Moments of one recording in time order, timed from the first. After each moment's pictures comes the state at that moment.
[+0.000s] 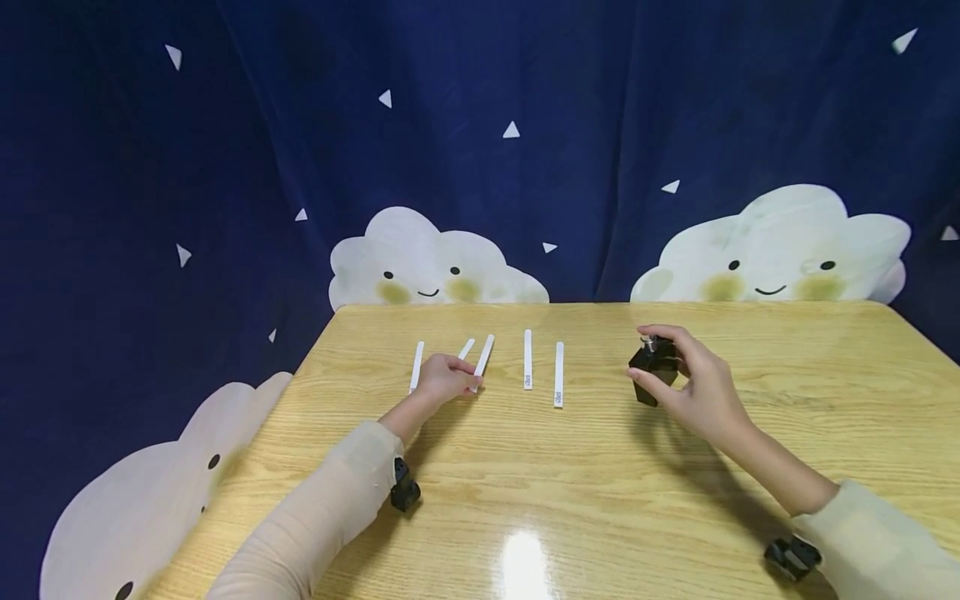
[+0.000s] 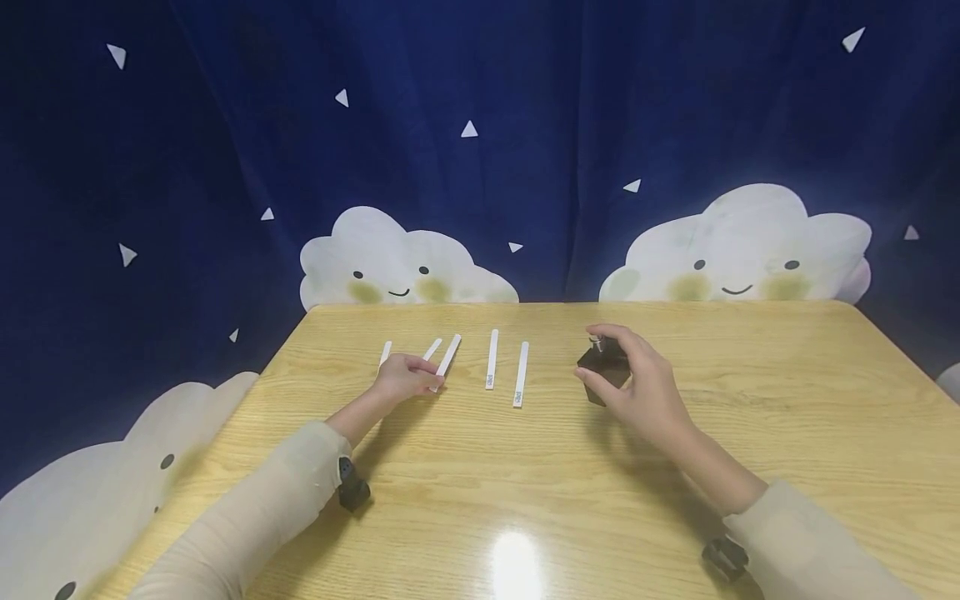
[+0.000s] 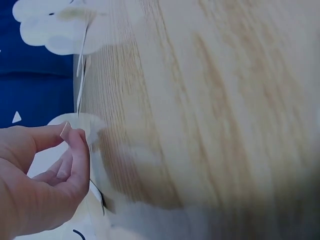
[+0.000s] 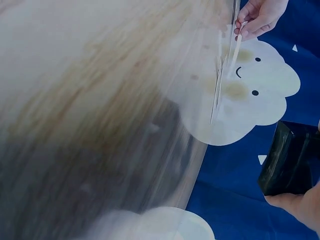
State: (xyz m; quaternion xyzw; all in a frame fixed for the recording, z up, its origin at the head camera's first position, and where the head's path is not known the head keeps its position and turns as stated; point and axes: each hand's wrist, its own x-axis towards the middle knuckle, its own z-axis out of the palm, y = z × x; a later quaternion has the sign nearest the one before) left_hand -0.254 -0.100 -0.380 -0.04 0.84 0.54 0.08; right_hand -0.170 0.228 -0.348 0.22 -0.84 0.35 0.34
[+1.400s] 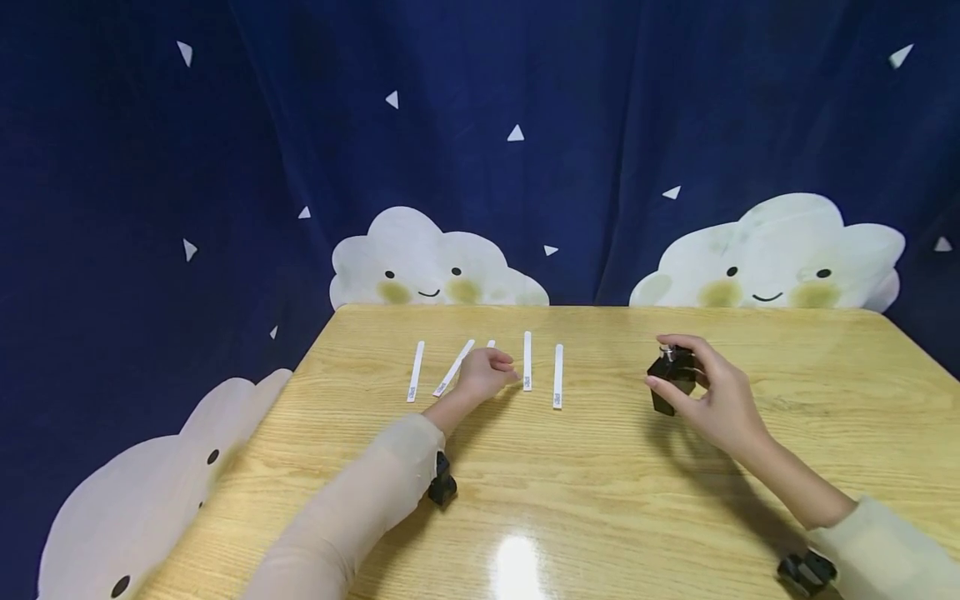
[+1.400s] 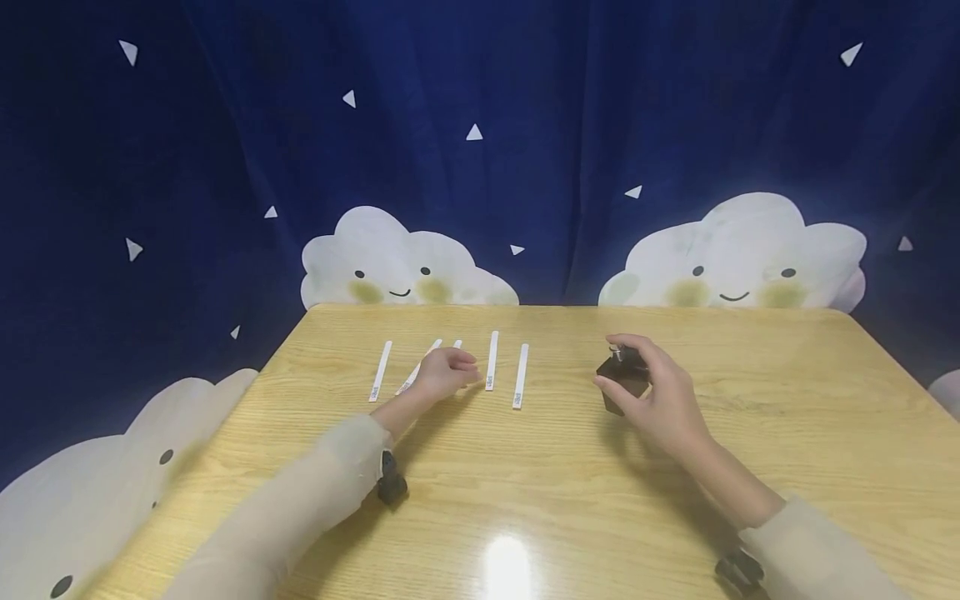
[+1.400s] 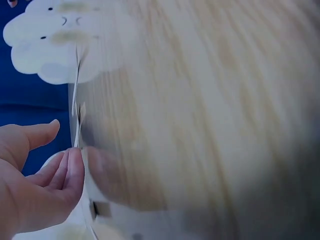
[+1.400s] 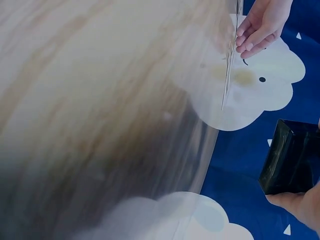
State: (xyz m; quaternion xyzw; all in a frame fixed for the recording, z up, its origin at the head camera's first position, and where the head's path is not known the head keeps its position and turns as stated) left_hand -0.256 -0.052 -0.384 0.05 0.87 0.48 0.05; right_hand -0.160 0.242 -0.355 0.20 -0.85 0.37 0.32
